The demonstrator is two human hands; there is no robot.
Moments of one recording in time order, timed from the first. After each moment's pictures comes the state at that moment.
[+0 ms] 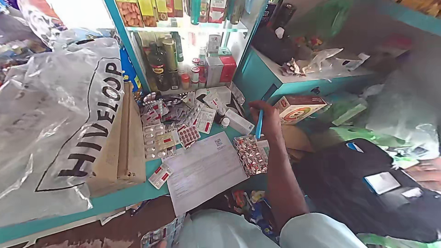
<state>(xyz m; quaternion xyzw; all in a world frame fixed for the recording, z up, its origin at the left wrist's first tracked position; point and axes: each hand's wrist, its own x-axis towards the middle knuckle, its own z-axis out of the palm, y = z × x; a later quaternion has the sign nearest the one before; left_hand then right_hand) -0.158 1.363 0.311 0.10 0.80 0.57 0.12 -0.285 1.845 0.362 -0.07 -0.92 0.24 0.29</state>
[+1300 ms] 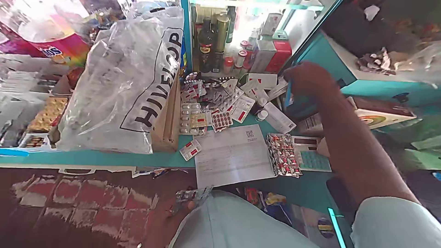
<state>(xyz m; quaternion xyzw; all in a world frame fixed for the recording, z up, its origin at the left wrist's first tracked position) -0.154 1.368 0.296 0.10 0.74 0.66 0.09 -0.408 1.856 0.430 0.04 -1.00 -0.05 0.01</state>
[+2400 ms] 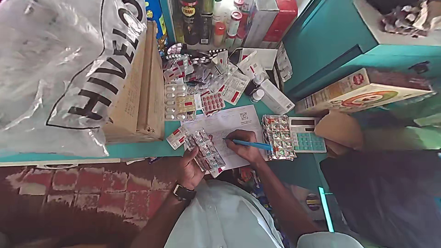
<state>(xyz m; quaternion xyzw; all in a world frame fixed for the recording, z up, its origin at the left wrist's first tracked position) -0.227 1.488 0.215 -0.13 0.16 0.96 0.21 -0.235 1.710 0.218 0.04 -0.81 0.58 0.10</state>
